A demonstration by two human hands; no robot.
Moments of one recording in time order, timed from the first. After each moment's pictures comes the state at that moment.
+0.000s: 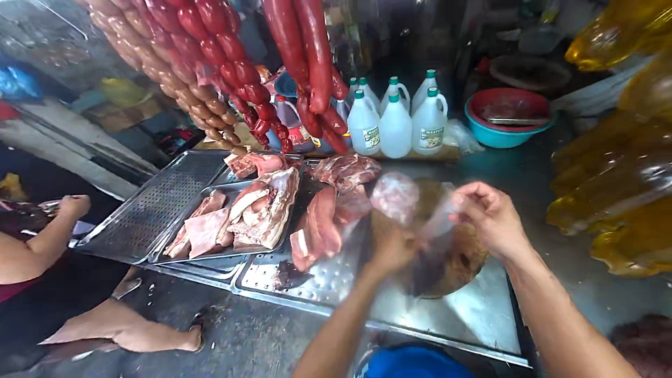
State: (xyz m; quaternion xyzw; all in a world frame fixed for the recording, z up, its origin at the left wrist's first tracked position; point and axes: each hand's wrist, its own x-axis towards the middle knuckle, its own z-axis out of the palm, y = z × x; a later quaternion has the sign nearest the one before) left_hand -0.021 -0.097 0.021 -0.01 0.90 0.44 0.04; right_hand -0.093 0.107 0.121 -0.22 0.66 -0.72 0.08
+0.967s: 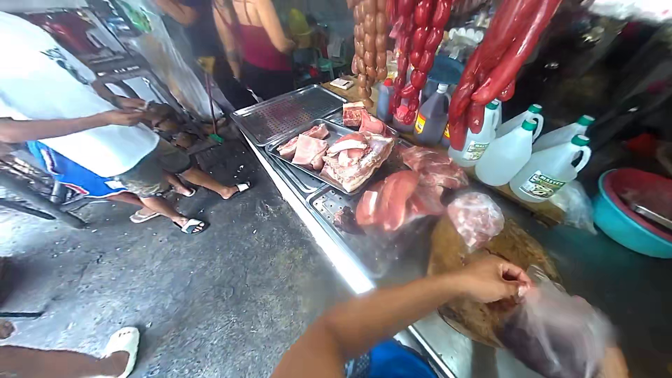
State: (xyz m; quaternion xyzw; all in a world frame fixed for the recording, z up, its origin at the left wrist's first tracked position) left_hand 0.008 -0.066 0.057 0.05 0.73 0.68 0.00; right_hand -0.103 0.157 0.004 -0.19 0.56 -0.78 0.19
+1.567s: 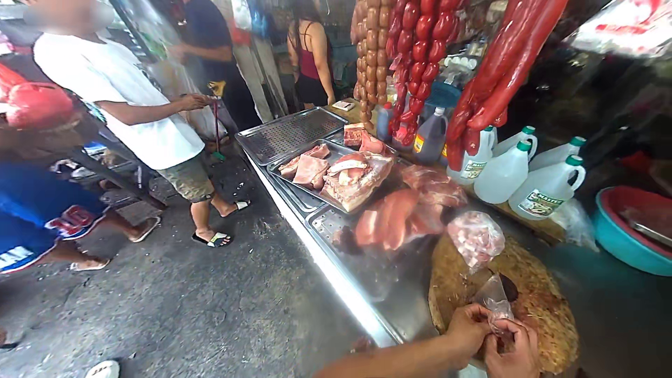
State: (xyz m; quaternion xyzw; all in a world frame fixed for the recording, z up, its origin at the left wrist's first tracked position) left_hand 0.018 -0.014 -0.061 -0.19 0.49 0.84 -0.08; right_hand -0.012 0.091 -0.048 -0.31 0.83 -0.44 -0.13
